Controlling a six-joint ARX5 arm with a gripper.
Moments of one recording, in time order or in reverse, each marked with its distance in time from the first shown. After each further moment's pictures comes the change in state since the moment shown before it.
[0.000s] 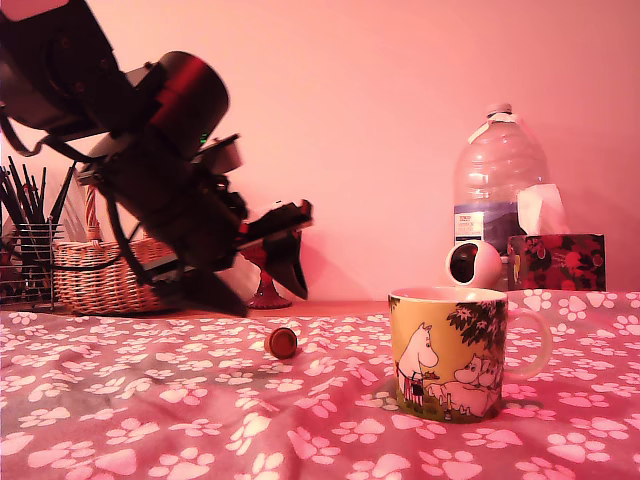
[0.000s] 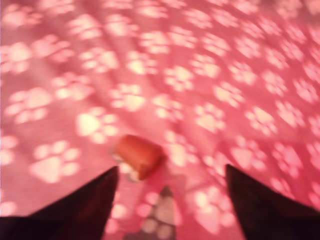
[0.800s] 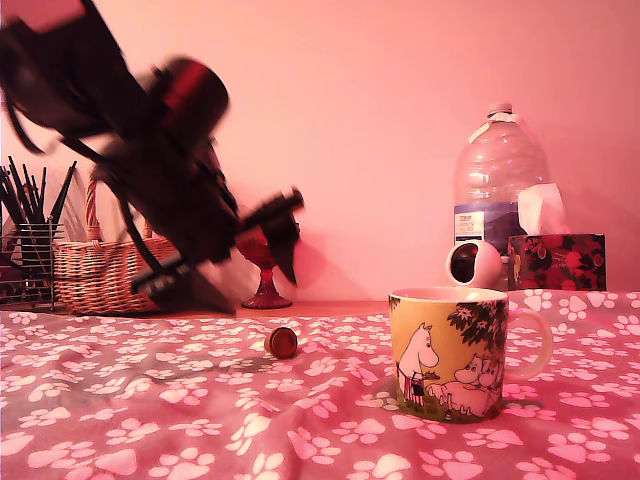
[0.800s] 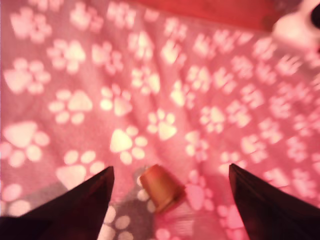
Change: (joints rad) arm 0.010 0.078 0.106 -0.054 -0.058 -0.248
